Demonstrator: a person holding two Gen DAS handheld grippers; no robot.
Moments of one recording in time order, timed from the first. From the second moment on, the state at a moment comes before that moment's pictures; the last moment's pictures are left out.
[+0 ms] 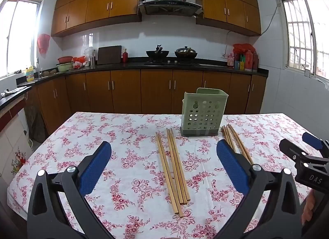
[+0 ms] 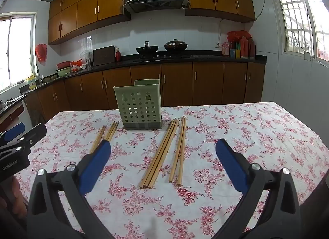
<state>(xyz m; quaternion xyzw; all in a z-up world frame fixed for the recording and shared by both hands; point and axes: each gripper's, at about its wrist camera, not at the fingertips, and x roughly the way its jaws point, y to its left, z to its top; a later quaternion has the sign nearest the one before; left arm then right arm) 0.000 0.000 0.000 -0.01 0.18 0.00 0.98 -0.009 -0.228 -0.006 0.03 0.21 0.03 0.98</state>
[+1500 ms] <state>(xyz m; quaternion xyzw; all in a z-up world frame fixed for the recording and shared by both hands) 0.000 0.000 0.000 -0.01 0.18 0.00 0.98 -0.008 -0.227 -0.007 0.04 0.21 0.03 0.98</state>
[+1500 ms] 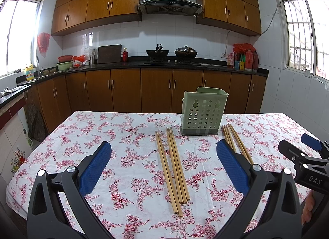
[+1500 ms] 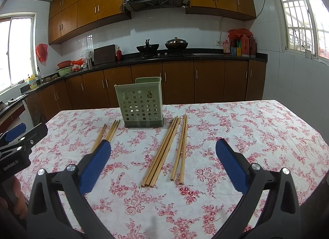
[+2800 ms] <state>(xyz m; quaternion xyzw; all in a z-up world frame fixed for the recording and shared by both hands) 0.000 0.000 0.000 -0.01 0.19 0.00 0.98 -0.009 -0.228 -0.010 0.04 0.21 0.03 0.98</state>
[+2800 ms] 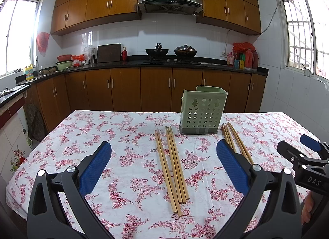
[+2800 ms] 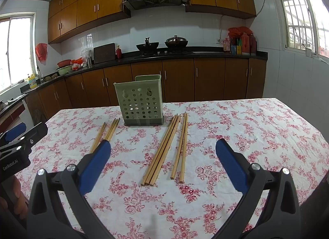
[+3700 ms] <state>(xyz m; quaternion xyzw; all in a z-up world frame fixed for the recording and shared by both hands) 0.041 0.023 -0.045 -0.05 0.32 0.04 0.95 0.075 -0.271 -0.080 0.10 0.40 -0.03 0.91</state>
